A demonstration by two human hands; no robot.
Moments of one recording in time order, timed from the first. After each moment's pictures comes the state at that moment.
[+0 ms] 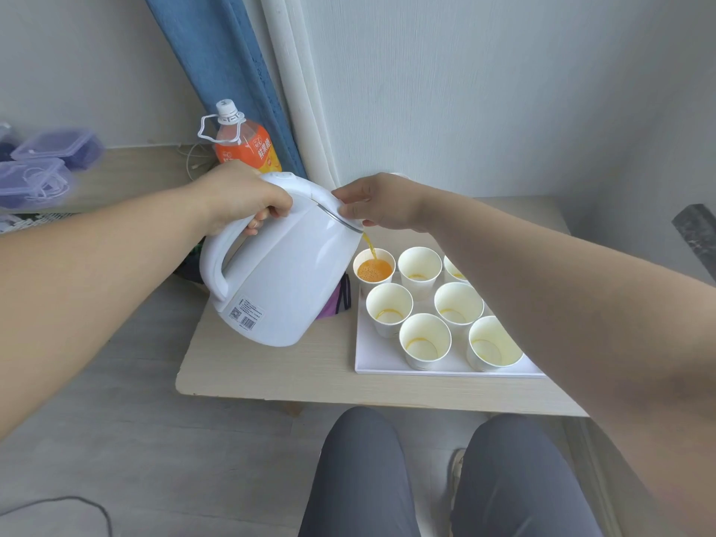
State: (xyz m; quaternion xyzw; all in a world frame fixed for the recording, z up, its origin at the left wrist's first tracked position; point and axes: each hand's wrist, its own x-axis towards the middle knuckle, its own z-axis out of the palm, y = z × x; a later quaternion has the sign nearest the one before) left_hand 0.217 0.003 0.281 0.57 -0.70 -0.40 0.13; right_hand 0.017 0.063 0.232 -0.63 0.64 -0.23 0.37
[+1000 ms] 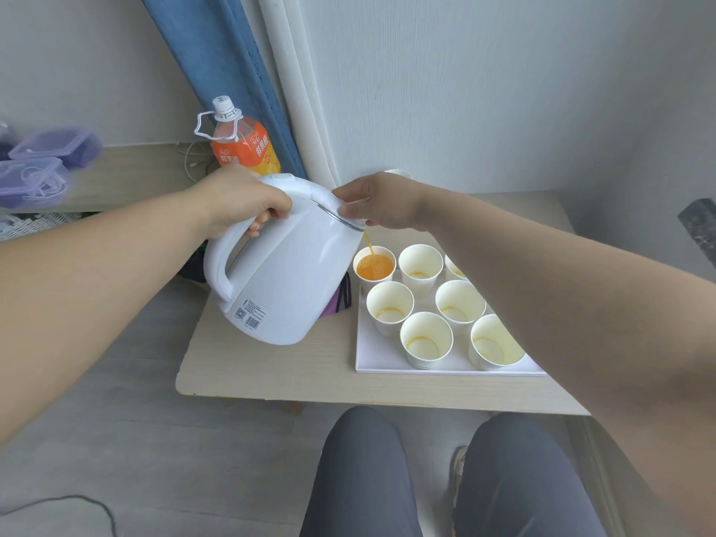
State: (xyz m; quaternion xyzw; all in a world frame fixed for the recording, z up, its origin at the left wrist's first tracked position) left_hand 0.217 0.000 0.272 0.57 -0.71 -0.40 0.13; right_hand 0.019 0.064 0.232 -0.64 0.66 -0.20 0.34
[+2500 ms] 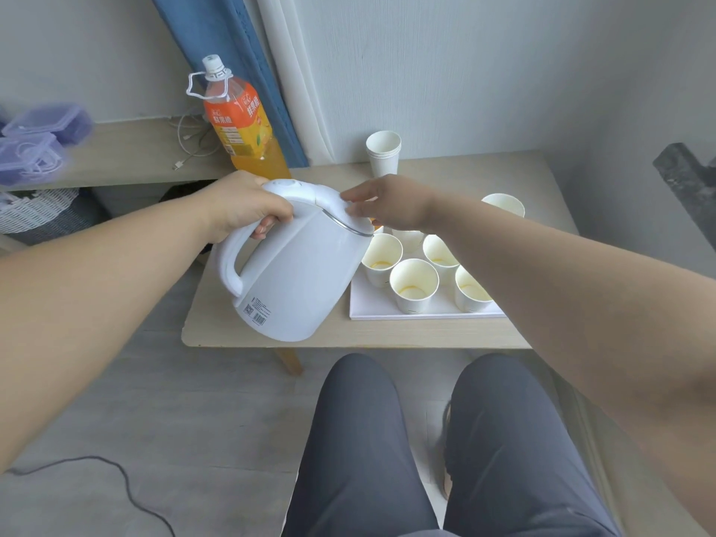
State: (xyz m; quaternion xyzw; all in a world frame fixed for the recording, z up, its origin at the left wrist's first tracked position) left_hand 0.238 0.067 0.244 0.54 -0.72 -0.43 0.09; right_hand 0.035 0.147 0.210 -0.61 0.67 -0.21 0.38
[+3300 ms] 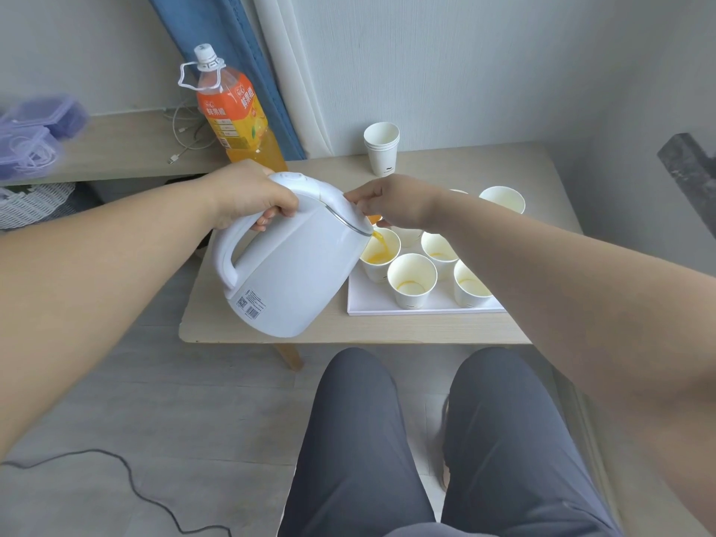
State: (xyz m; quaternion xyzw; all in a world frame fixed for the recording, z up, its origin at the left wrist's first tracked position) left_hand 0.221 0.069 0.252 0.55 -0.73 -0.40 0.04; right_hand 0.026 0.138 0.188 -0.57 0.67 -0.24 0.42
